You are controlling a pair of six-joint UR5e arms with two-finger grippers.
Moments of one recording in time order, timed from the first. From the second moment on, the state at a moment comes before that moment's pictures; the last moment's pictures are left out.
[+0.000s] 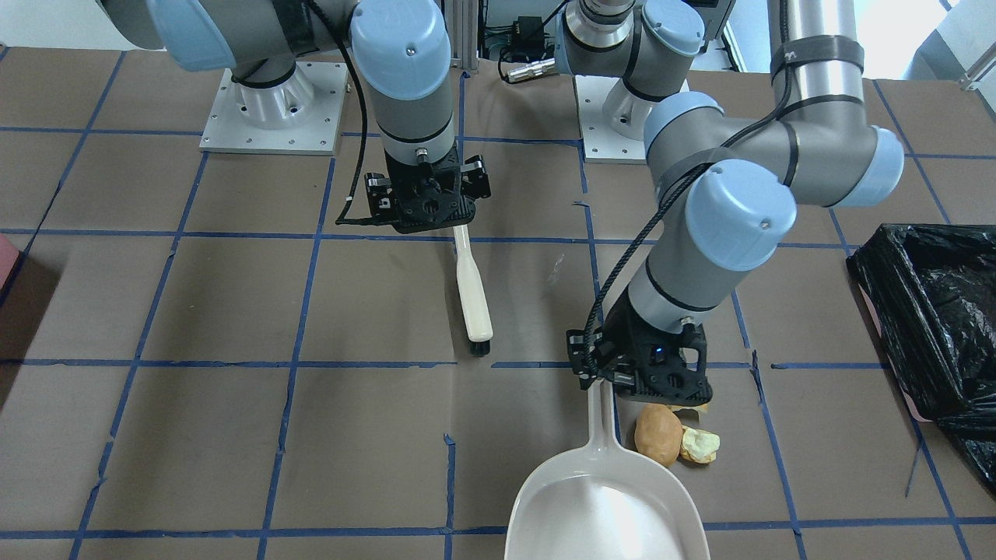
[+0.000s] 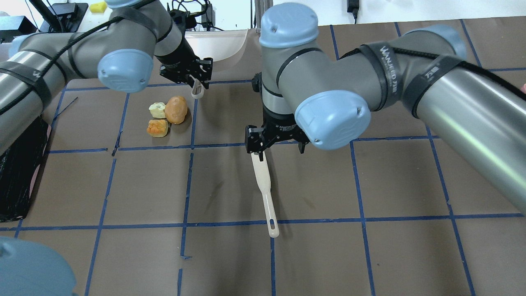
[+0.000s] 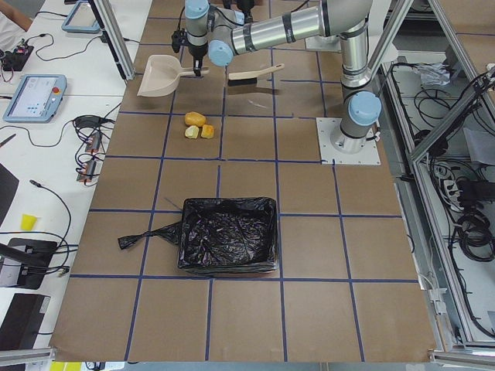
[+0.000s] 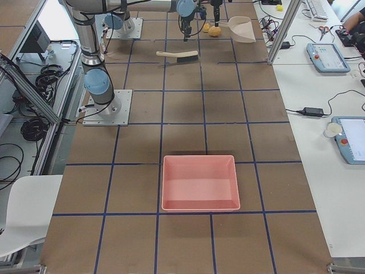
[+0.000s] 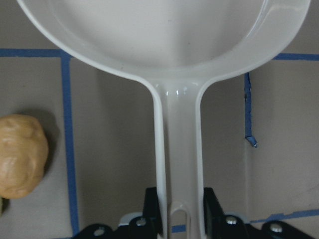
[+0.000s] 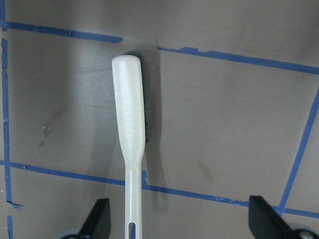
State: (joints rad) left arm -1.58 -1.92 -1.55 -1.15 1.42 0.05; right arm 1.98 -1.39 1.67 -1.70 -1.48 0.20
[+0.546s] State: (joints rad) left arm -1.45 -1.87 -1.64 -1.20 1.43 0.37; right arm 2.07 -1.30 1.77 -1.73 -1.47 0.20
